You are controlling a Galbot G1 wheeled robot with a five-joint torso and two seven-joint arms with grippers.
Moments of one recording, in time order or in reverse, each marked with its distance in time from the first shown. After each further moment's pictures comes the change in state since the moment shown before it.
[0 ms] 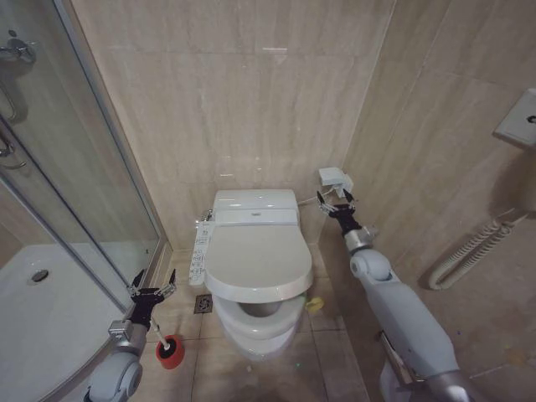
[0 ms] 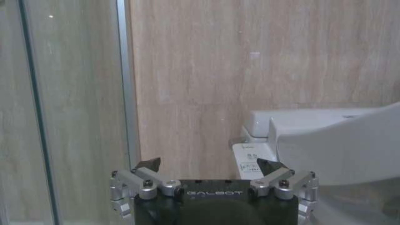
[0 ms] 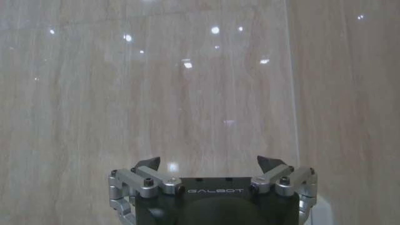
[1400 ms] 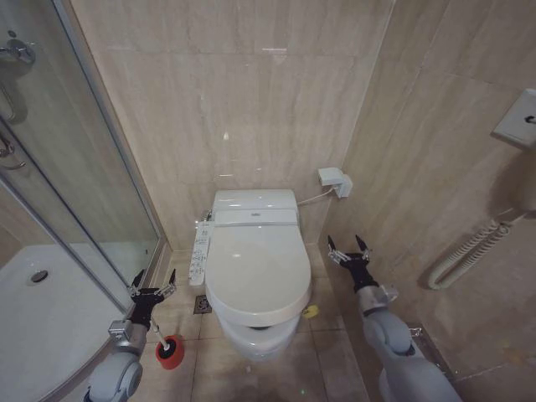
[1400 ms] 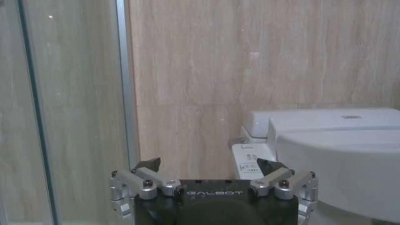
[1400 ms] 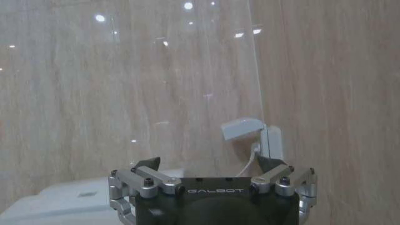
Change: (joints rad) left arm 0.000 0.000 0.000 0.000 0.000 0.000 0.000; right arm -0.430 0.101 0.166 0.237 -0.054 0.032 0.021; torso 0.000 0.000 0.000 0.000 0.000
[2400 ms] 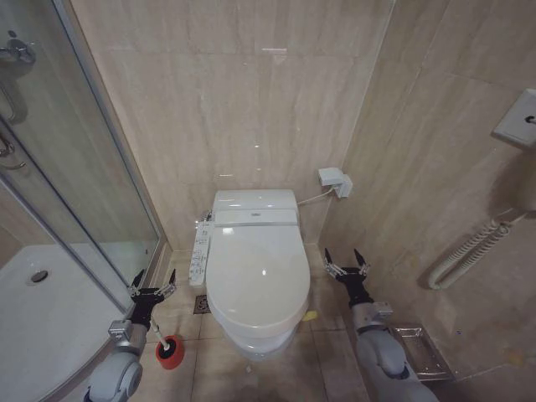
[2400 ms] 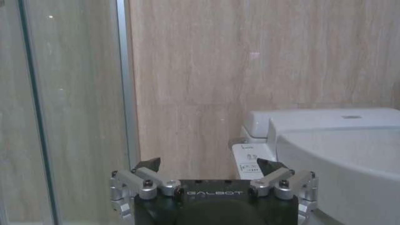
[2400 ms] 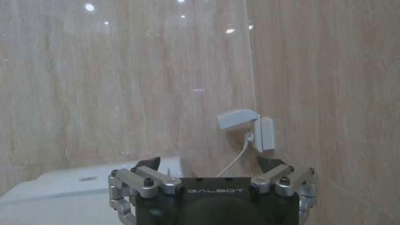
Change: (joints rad) left arm 0.000 0.000 0.000 0.000 0.000 0.000 0.000; right arm -0.066 0.071 0.011 0.041 -0.097 -0.005 0.051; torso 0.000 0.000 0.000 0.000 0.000
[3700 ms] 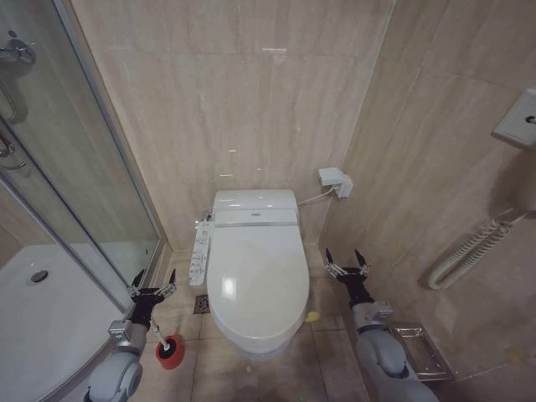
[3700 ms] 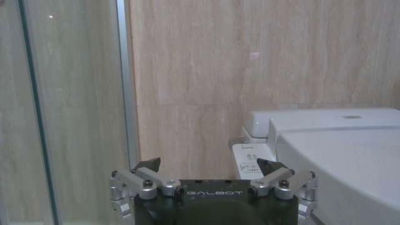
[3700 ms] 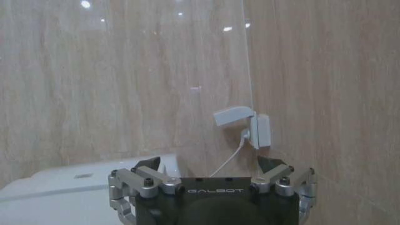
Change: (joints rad) left arm 0.000 0.000 0.000 0.000 0.000 0.000 0.000; right arm 0.003 -0.001 0.003 -0.014 0.002 0.000 0.004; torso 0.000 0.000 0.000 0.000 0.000
